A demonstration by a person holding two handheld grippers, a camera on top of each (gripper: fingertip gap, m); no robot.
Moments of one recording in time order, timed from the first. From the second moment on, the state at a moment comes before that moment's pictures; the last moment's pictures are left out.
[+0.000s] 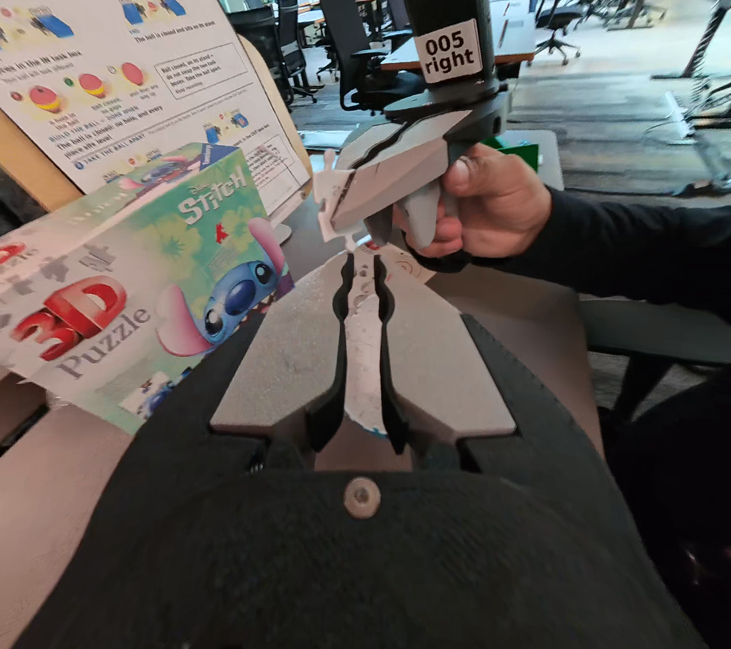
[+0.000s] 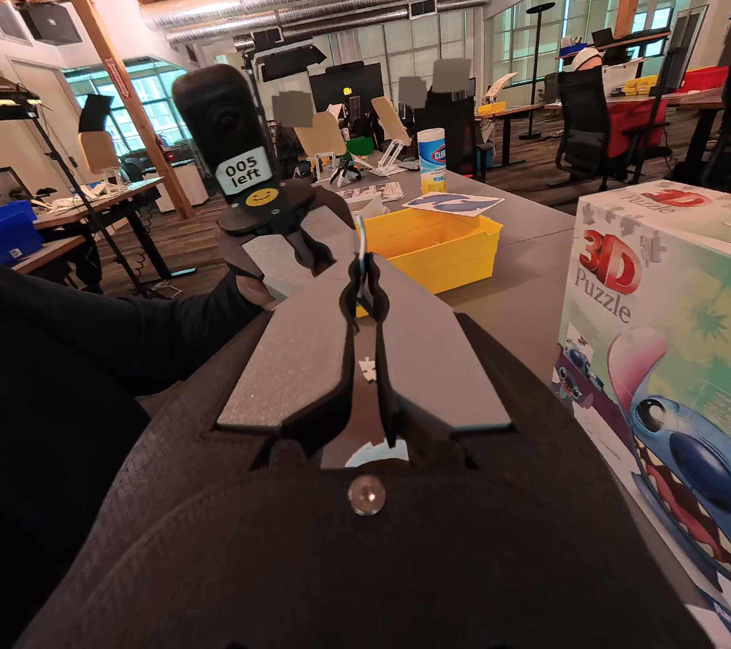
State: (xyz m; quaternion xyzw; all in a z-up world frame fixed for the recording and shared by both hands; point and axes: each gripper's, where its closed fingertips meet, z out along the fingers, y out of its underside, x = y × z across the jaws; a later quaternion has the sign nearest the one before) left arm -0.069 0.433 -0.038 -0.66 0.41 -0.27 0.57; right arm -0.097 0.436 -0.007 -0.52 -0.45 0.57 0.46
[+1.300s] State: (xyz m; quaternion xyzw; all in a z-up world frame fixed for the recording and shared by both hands) left arm -0.090 0.447 -0.090 -0.73 0.50 -0.20 0.41; right arm -0.081 0.448 -0.084 -0.58 -0.56 0.45 0.39
